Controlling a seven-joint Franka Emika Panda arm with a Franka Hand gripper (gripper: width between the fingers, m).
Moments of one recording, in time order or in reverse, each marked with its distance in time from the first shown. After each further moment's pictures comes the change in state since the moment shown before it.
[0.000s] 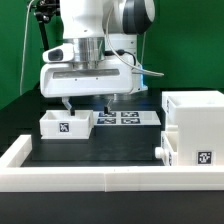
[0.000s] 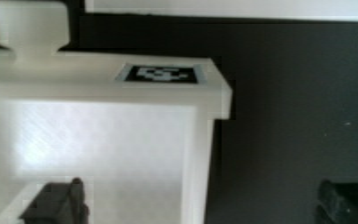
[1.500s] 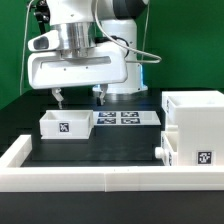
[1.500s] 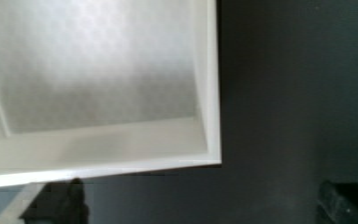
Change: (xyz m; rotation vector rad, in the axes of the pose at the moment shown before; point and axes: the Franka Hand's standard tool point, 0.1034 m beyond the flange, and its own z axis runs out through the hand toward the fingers) arm 0.043 0.008 -0.025 0.022 0.041 0.105
